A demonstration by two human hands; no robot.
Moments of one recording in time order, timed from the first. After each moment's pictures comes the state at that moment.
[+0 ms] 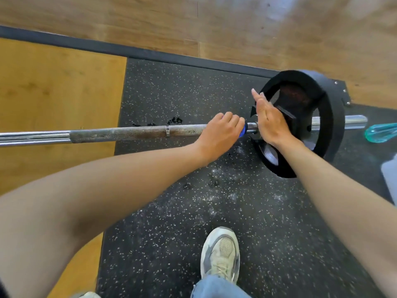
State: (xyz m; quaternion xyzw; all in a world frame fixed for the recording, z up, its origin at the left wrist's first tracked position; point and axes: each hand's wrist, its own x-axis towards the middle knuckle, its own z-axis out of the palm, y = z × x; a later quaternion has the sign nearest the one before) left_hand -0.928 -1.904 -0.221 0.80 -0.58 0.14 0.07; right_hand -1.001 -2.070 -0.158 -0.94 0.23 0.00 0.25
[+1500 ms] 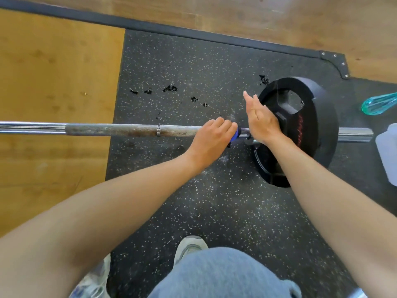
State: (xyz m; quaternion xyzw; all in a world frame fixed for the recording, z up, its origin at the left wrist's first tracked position) left_hand -1.061 -1.853 -0.214 0.82 -0.54 0.10 0.15; right_hand -1.111 -2.026 -0.150 -0.92 0.28 0.07 0.27
